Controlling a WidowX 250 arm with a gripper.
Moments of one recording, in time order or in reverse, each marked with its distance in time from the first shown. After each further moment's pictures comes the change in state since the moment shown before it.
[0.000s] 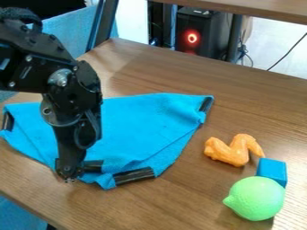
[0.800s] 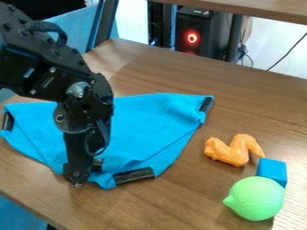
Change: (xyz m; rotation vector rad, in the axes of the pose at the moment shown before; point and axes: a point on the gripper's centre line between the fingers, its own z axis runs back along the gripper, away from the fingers) arm 0.006 -0.004 -0.013 -0.018 0.039 0.002
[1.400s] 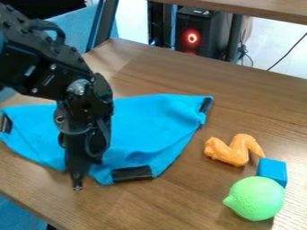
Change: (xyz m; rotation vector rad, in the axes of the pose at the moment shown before) arm -0.001 -0.004 0.000 -0.038 -0.001 -0.011
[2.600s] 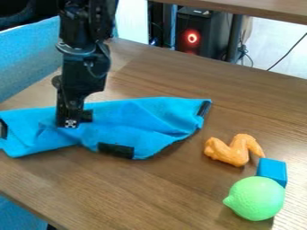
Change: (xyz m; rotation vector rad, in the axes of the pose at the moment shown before) arm -0.013 0.048 0.025 -0.264 0.178 0.020
